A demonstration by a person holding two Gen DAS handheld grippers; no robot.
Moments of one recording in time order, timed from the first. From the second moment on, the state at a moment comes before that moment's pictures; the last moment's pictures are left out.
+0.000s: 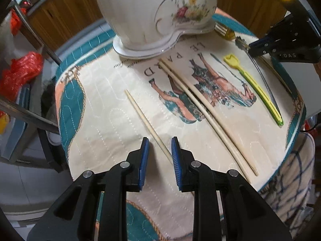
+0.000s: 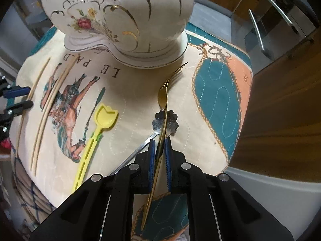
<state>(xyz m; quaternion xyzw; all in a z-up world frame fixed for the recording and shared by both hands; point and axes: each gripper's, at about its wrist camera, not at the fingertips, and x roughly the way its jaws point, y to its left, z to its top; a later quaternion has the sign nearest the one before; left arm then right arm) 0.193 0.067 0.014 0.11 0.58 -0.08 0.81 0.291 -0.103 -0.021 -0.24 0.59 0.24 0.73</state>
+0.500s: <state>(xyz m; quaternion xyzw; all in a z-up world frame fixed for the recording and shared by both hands) 0.186 0.097 0.012 0.03 0.55 -0.07 0.83 0.281 -0.132 -0.018 -0.17 0.56 0.26 0.77</state>
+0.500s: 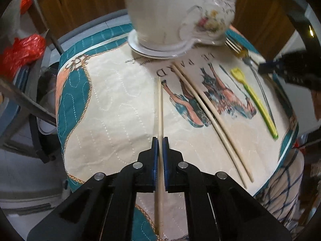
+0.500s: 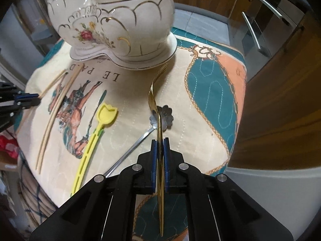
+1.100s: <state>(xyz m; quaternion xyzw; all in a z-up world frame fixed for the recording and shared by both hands) 0.167 0.097 0.065 -0.01 0.42 -0.05 0.91 0.245 -0.186 0.006 0.02 0.49 0.37 0.79</state>
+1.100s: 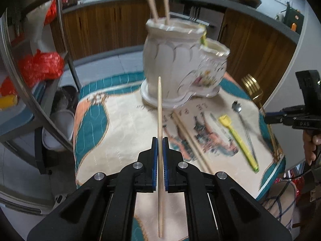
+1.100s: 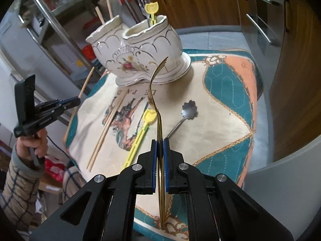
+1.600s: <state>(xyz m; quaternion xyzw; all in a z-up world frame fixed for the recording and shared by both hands) 0.163 0.076 0.129 -0.03 0.30 -0.07 0.95 0.245 -0.193 0.062 0.05 0.41 0.37 0.83</state>
